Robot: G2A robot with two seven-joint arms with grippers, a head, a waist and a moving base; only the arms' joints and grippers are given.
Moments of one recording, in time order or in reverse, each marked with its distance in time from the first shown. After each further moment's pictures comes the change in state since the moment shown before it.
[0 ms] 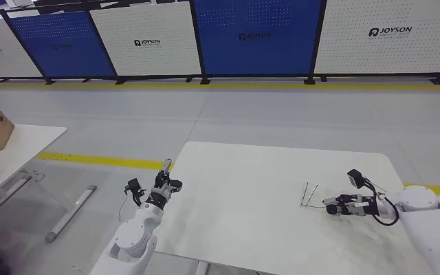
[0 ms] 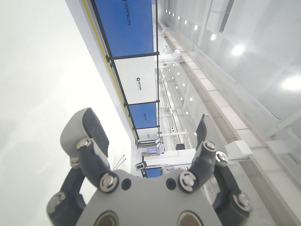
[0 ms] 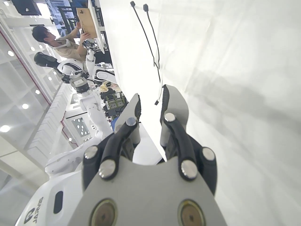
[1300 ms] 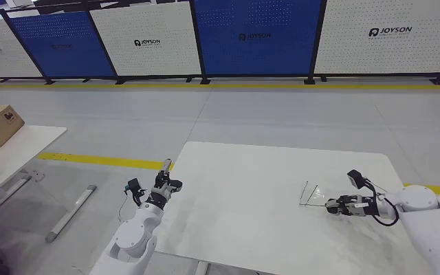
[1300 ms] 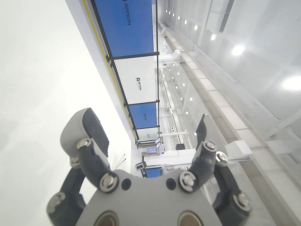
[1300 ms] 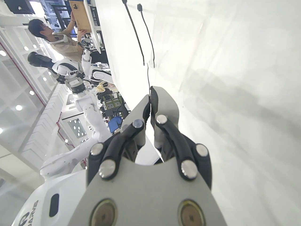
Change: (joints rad) left arm 0.000 0.000 0.000 0.000 0.000 0.000 0.000; right arm -0.007 0.001 0.025 -0.013 -0.044 0.002 -0.004
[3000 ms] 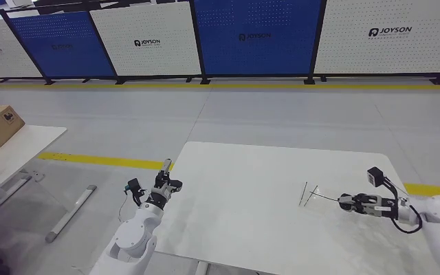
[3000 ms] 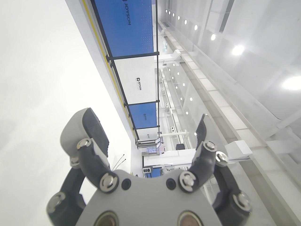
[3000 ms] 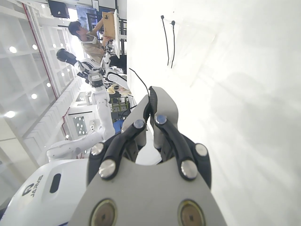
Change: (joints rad) left arm 0.000 0.000 0.000 0.000 0.000 0.000 0.000; right arm -0.138 0.140 0.139 -0.234 0.119 -0.042 0.006
